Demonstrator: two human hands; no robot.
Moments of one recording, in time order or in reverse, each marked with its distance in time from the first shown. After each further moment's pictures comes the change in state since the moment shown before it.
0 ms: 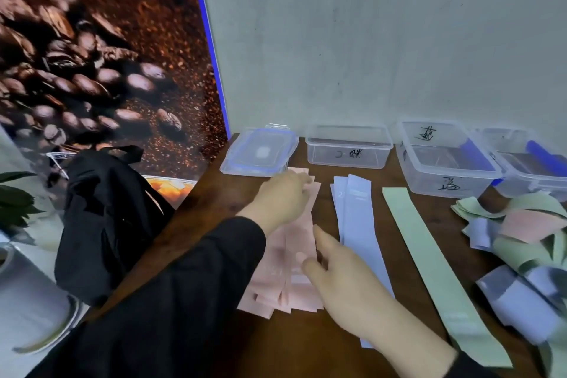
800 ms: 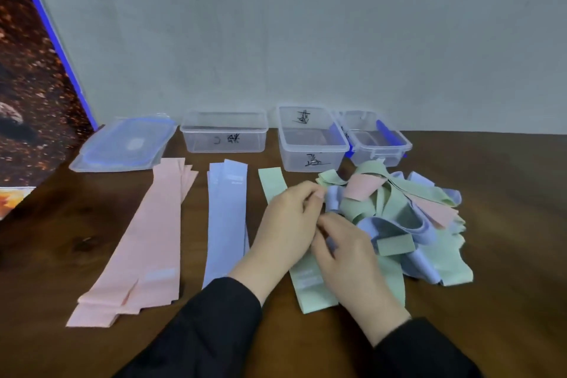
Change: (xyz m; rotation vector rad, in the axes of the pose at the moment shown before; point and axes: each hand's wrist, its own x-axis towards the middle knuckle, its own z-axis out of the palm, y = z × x) left_hand -0.071 0.203 0.085 -0.720 0.103 0.254; right_hand -0.061 0.149 -0.101 -0.223 0.740 -0.303
